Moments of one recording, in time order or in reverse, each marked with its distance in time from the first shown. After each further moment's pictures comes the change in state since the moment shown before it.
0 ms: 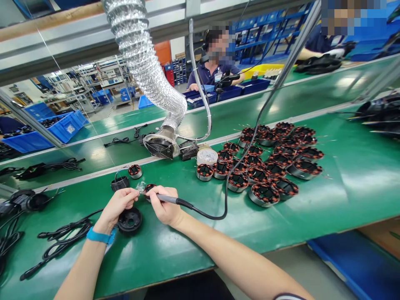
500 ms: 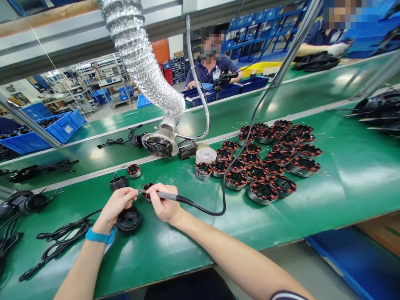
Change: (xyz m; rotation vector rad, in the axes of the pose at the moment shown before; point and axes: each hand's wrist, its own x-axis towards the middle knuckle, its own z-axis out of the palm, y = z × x) left_hand -0.001 0.003 0.002 0.007 0.024 -0.007; right_hand 0.000 0.004 0.000 0.027 0.047 0.009
